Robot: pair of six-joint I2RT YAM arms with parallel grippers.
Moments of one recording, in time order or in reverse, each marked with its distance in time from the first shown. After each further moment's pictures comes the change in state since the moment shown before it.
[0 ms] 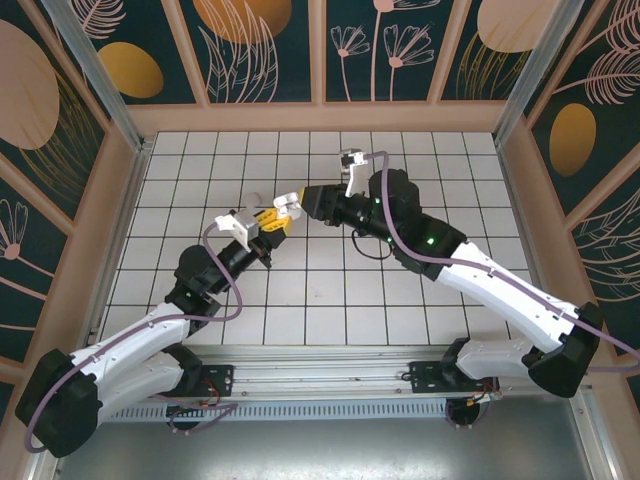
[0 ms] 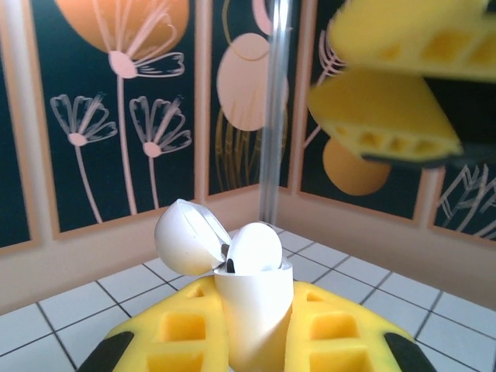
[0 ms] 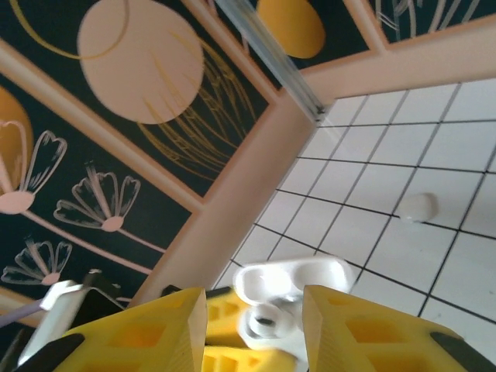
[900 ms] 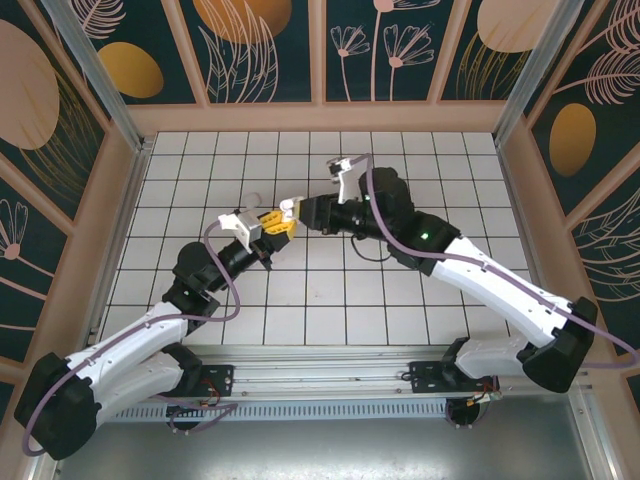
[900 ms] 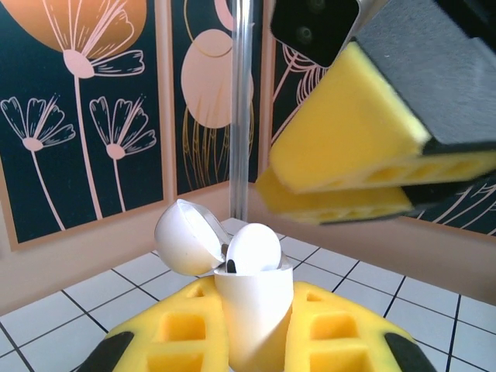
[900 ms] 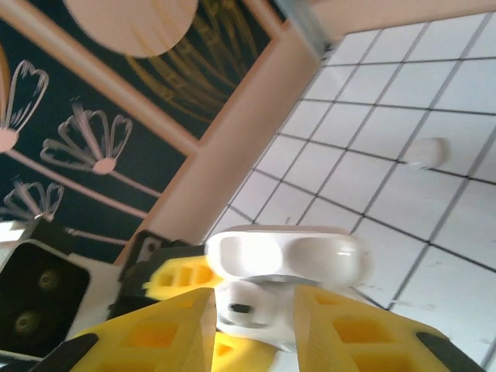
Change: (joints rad) left arm 0.000 -0.020 0.030 -0.055 0.076 0.000; right arm -0.034 0.023 0.010 -0.116 -0.082 -0.016
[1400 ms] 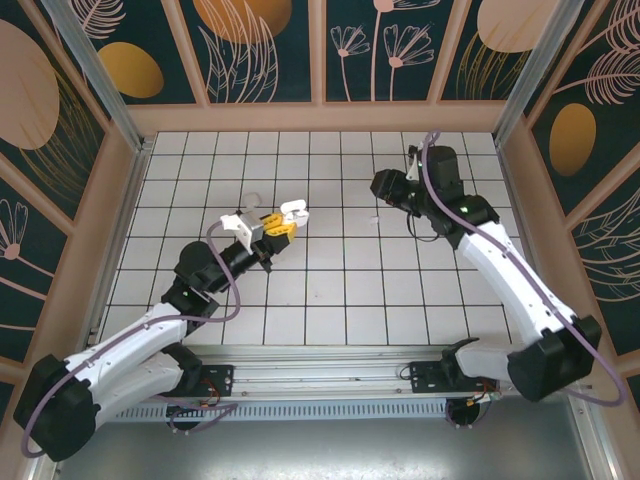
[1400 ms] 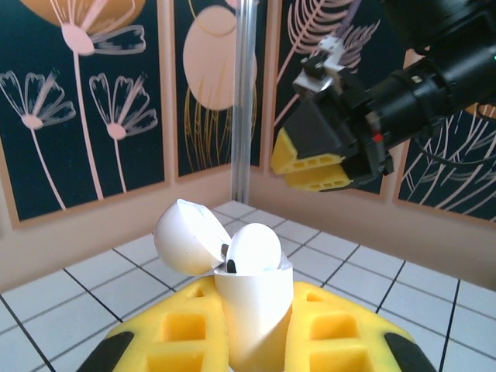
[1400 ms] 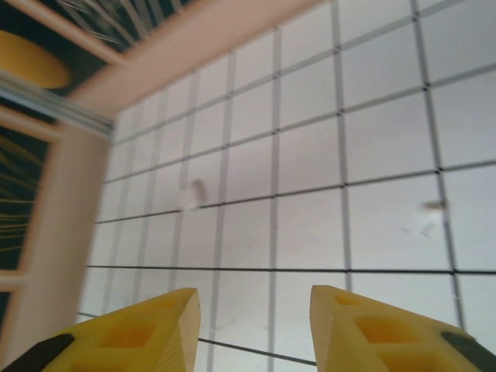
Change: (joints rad) left arm 0.000 0.008 -0.002 -0.060 0.001 0.005; right arm -0.449 0.028 -0.038 -0.249 0.034 0.045
